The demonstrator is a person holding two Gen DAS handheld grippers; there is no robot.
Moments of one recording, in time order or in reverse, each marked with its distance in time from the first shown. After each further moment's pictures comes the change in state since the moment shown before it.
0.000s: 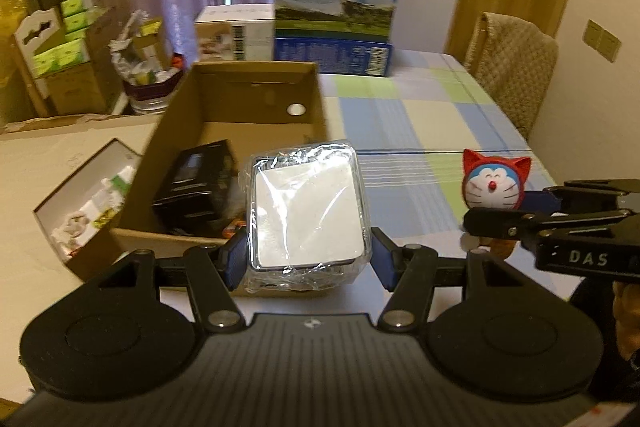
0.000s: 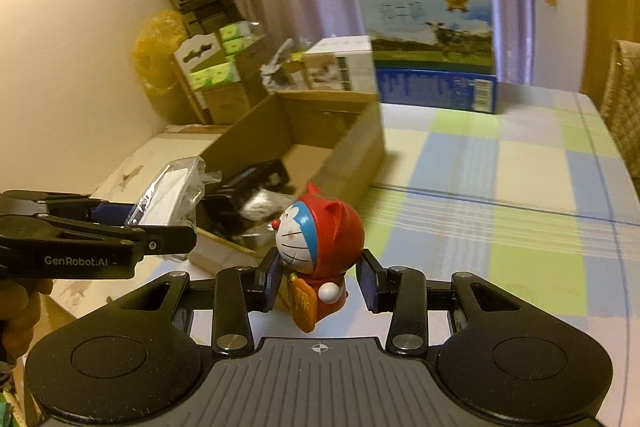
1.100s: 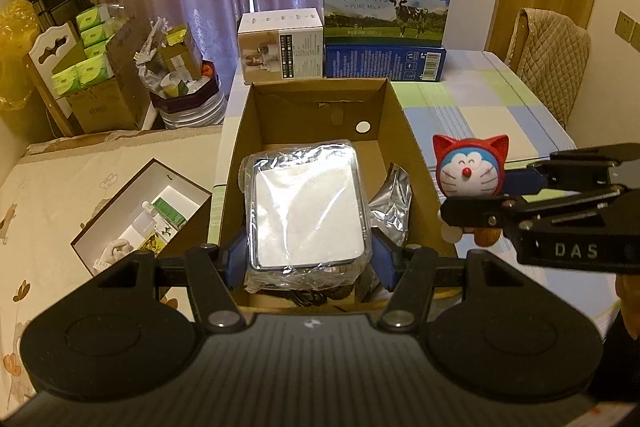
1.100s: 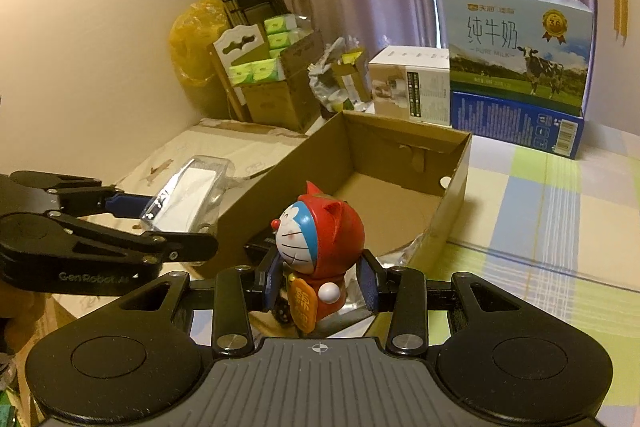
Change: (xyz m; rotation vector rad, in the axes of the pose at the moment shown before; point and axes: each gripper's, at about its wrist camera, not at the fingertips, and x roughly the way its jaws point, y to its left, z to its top) left arm 0.029 0.076 0.054 0.064 0.025 0.063; right arm 0.092 0.055 0.066 -0.080 0.020 0.083
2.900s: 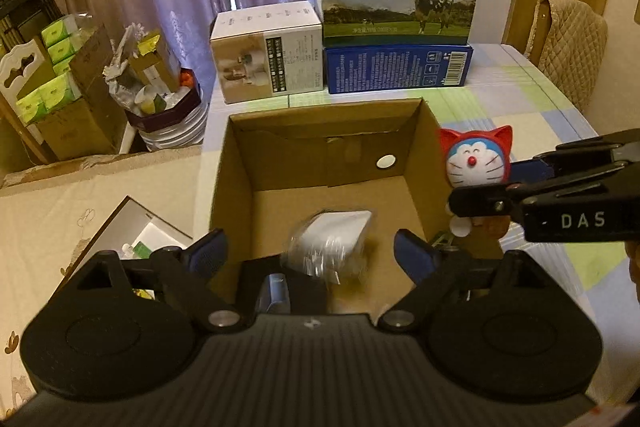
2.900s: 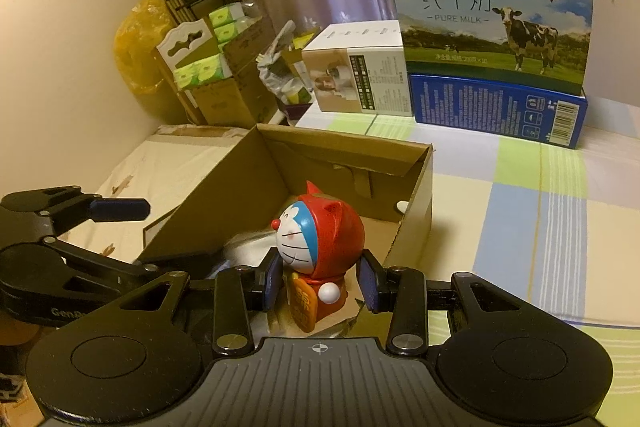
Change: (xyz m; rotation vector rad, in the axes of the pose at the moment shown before) left arm 0.136 0.016 0.072 0.058 0.025 -0.014; right arm 0.099 -0.087 0.060 0.120 0.058 -0.050
